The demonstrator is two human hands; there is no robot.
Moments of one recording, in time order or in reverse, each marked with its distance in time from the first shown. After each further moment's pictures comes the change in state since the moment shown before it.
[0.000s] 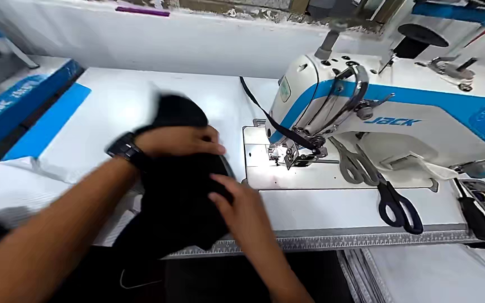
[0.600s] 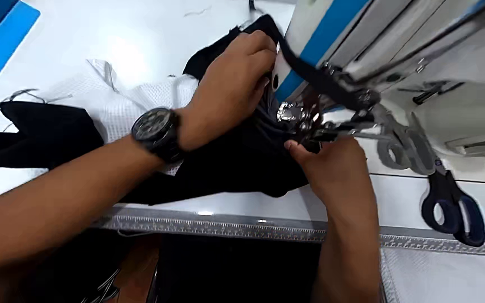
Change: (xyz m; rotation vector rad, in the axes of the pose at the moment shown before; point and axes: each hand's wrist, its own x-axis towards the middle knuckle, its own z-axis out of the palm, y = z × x) left_hand 0.081 0.058 0.067 0.353 0.482 0.108; right_hand 0.020 0.063 -0.108 -0.323 0.119 0.290
